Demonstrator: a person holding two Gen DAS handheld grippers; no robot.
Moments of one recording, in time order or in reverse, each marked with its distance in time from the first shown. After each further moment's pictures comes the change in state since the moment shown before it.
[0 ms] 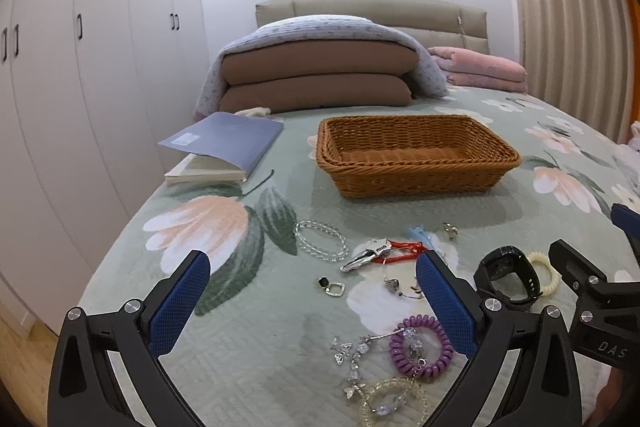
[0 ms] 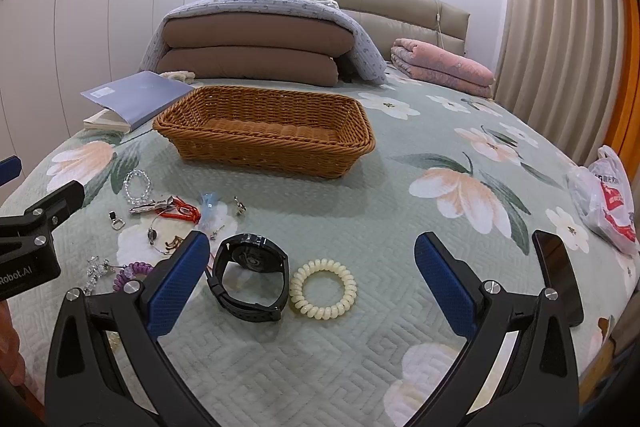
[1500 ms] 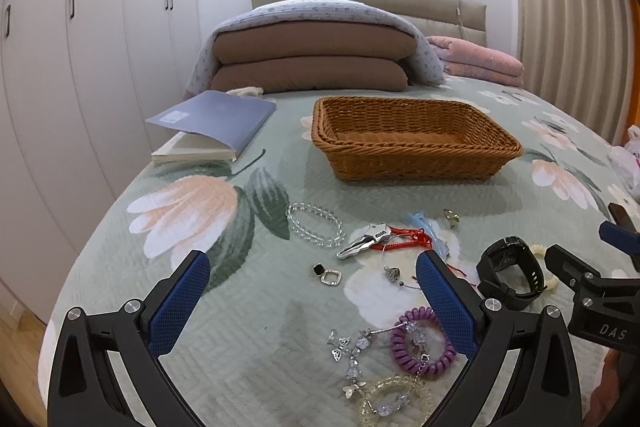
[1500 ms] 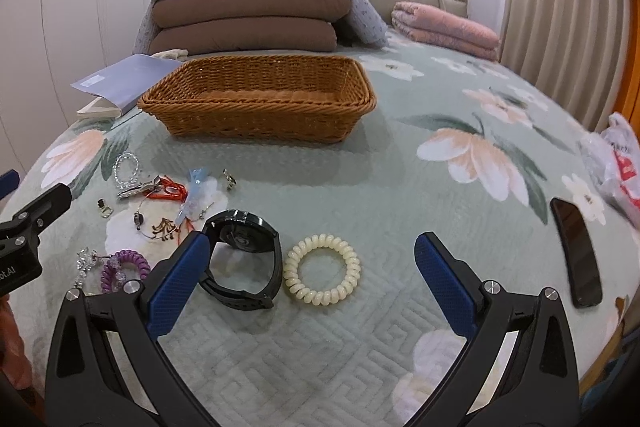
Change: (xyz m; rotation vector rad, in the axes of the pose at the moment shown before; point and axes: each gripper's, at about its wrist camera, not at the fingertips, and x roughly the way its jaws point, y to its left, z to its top) left arm 0.017 0.006 -0.007 -0.037 0.062 -0.047; right arm 0.037 -0.017 -0.006 0.073 0.132 0.049
